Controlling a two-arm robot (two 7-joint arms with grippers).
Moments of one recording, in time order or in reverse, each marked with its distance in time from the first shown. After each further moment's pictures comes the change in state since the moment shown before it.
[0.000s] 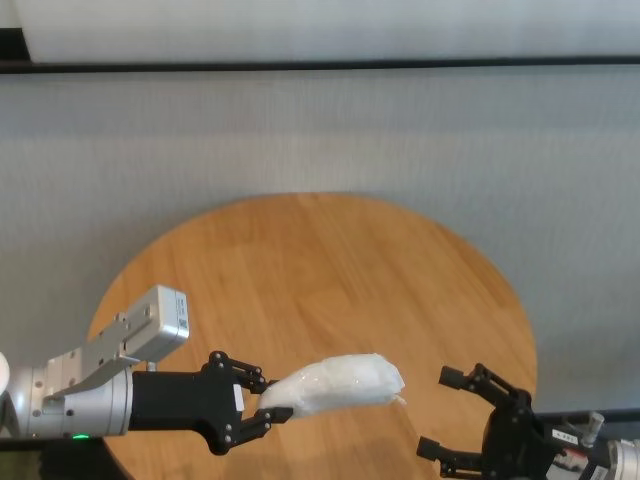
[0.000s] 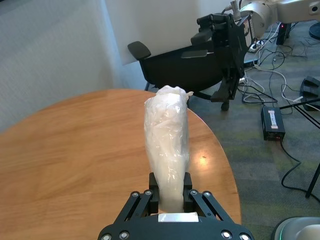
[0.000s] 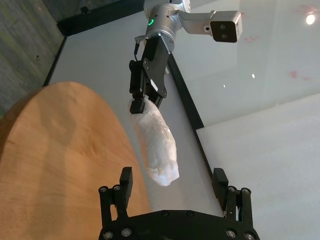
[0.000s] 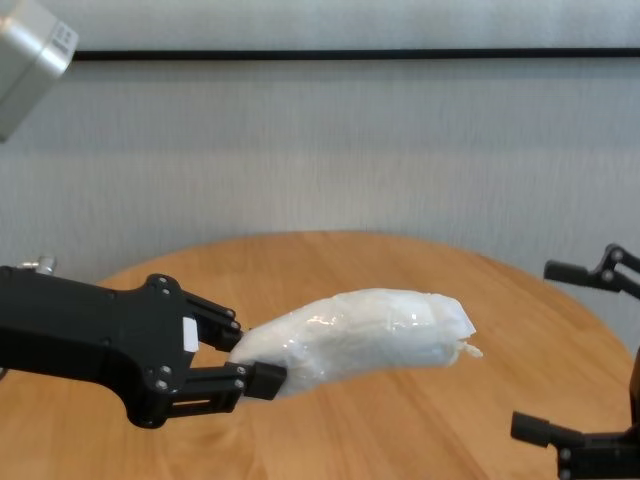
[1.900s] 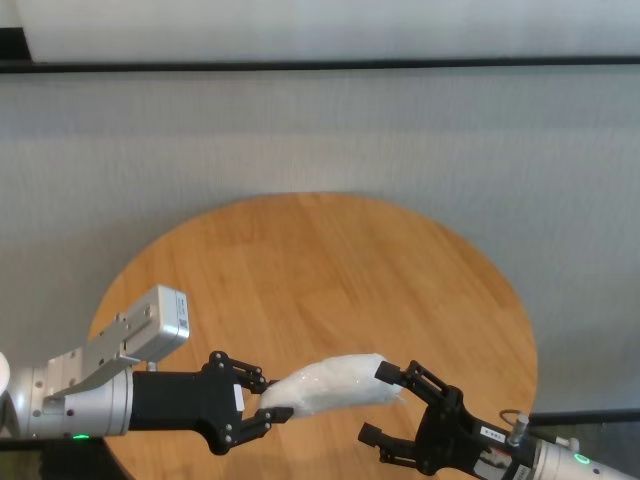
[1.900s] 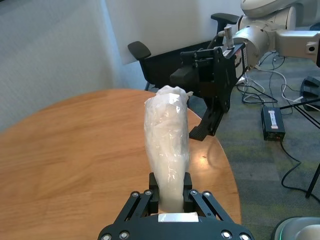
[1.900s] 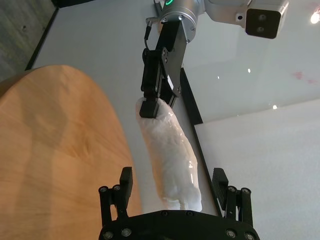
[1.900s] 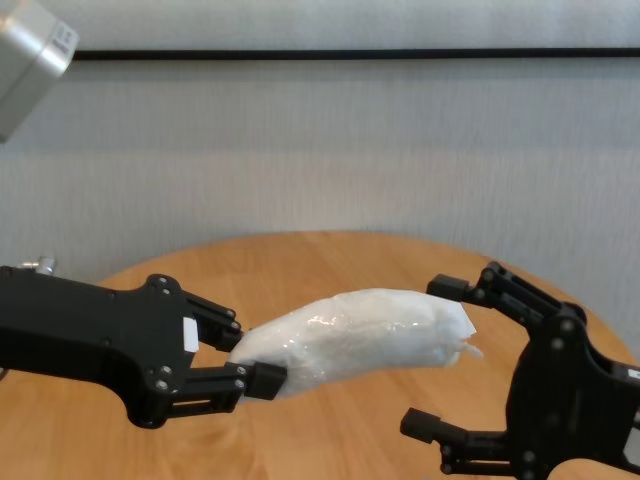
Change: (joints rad) left arm 0.000 0.000 0.000 0.000 0.000 0.000 0.000; right arm 0.043 -0.096 -0.110 0.023 -0.233 0.181 -0.159
